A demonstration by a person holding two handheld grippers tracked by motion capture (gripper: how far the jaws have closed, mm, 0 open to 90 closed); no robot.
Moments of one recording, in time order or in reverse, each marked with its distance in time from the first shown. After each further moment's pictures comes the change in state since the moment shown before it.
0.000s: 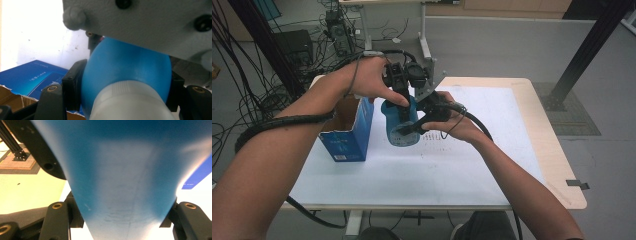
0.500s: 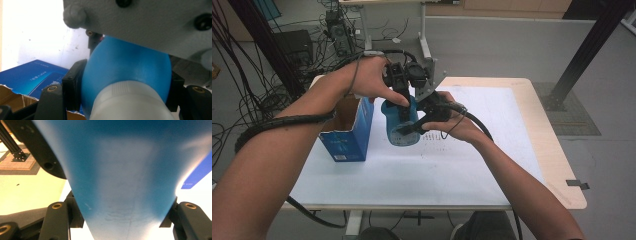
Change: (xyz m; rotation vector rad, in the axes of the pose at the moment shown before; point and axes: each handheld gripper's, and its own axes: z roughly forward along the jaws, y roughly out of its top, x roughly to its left) left arm -0.001 0.001 -0.002 0.009 0.000 0.001; right arm 0.001 0.000 -0.001 -0.003 -0.006 0.002
